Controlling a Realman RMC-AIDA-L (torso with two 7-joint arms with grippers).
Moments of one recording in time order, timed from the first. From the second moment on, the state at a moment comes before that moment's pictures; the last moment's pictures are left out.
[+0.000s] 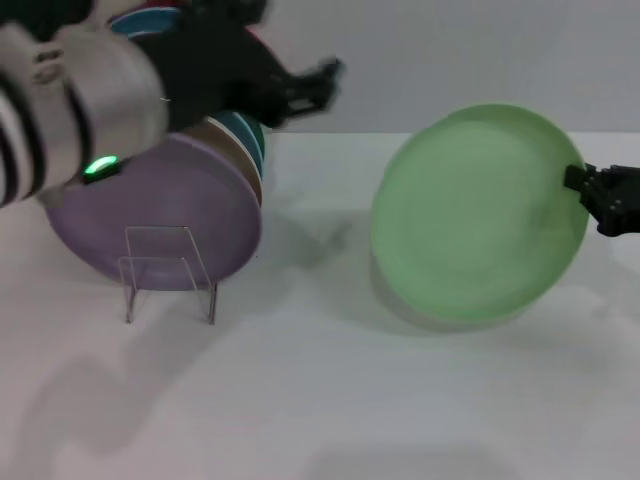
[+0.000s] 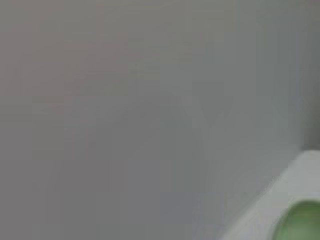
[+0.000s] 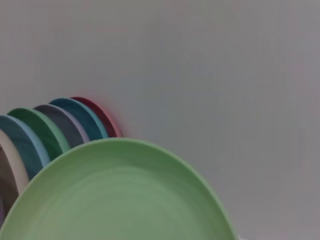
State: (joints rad) left arm -0.27 -1.88 -1.27 -2.01 2.60 -0.72 0.31; right arm 0.21 2.08 2.15 1.01 -1.56 1.08 -1.71
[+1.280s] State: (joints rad) left arm -0.39 -2.07 -1.40 -1.75 2.39 -0.92 0.63; right arm 0.27 2.08 2.12 0.90 -1.42 1.23 -1.94
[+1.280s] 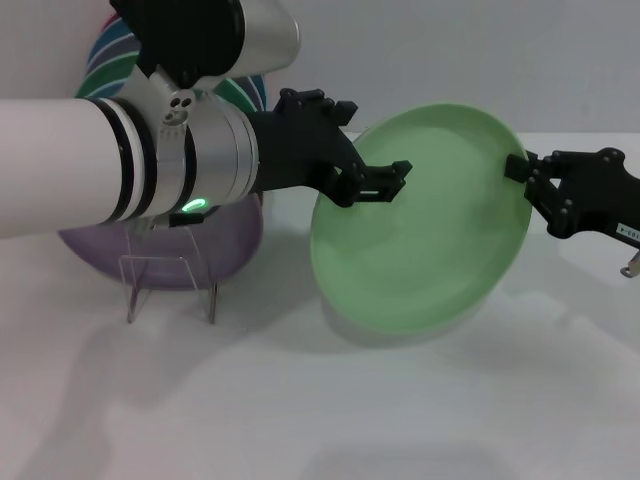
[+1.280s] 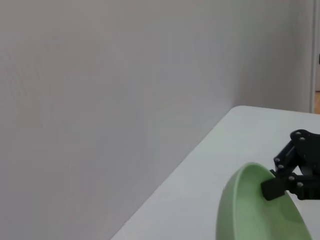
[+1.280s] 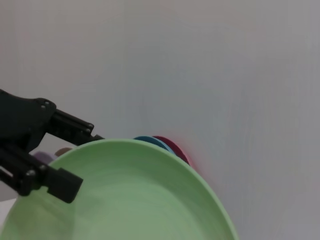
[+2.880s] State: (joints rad) left arm -0.15 -2.05 -0.91 -1.56 2.65 0.53 1.37; right arm 0.10 2.09 2.57 0.49 -0.89 1.65 -1.96
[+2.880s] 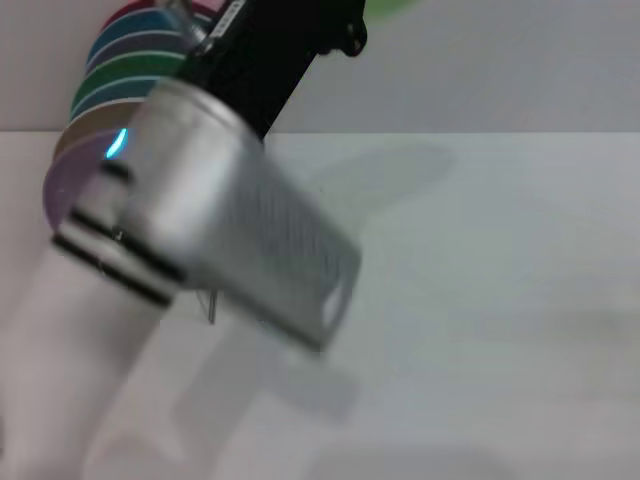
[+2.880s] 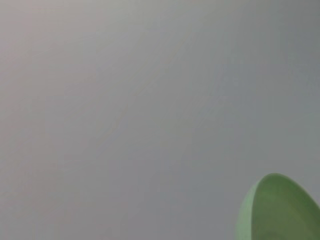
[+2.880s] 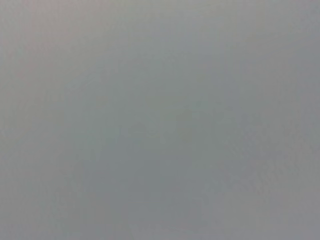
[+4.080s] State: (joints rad) left arm -0.48 -1.86 -0.95 -0.10 2.89 1.81 0.13; right arm 0.17 2.09 2.50 0.41 -0.92 1.64 -2.03
